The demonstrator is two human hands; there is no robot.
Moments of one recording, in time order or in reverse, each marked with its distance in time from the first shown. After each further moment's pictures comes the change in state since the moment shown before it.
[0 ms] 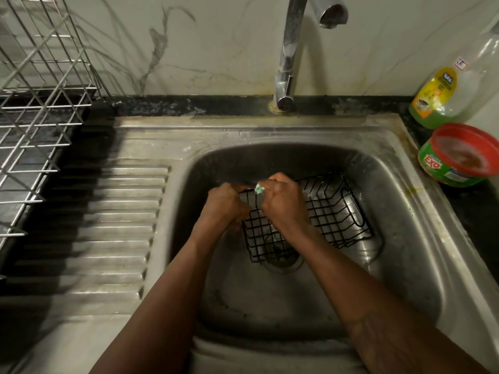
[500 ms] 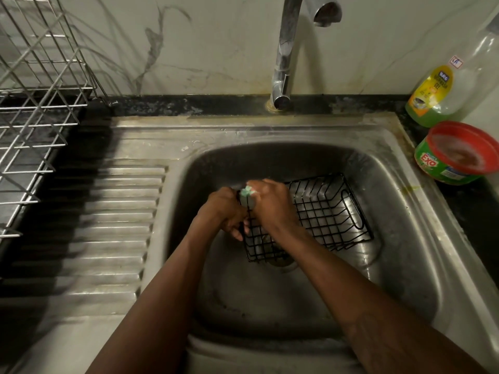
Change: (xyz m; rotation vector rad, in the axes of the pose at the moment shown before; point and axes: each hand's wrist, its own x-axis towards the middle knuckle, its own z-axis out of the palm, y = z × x) left_hand 0.006 -0.004 0.006 -0.296 -0.203 -0.158; right_hand 0.001 -0.008 0.011 0.068 -0.030 -0.064
